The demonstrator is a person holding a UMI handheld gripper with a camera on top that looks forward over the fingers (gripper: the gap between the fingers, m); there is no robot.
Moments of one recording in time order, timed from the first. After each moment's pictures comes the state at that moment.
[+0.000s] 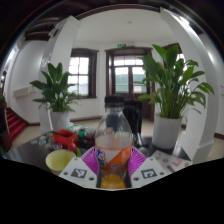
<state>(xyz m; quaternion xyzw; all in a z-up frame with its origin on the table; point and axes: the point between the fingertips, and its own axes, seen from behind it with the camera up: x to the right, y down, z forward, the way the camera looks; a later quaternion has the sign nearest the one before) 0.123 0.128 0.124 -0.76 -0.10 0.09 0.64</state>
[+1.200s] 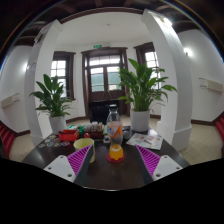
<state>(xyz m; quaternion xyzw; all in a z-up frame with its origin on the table) 0.130 -0.084 0.167 -0.78 0.03 0.02 0.63</state>
